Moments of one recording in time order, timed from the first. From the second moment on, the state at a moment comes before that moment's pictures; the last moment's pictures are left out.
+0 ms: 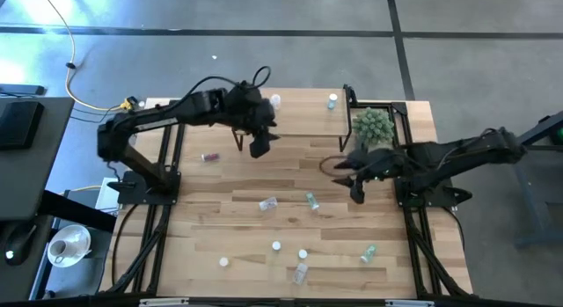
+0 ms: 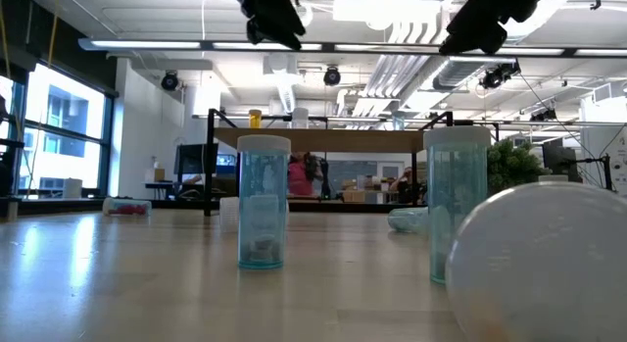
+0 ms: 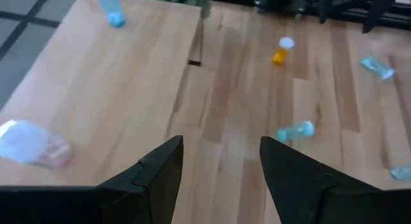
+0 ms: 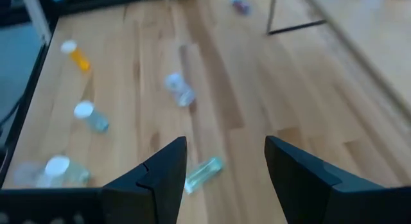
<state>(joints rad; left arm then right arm) 0.39 1.51 1.51 -0.76 0.08 0.06 0.19 0.98 0.83 -0.50 0.22 0.29</state>
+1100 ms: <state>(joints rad) 0.08 1.40 0.91 -0.18 0.01 -0.10 0.48 1.47 0.83 0.06 -0.03 0.15</state>
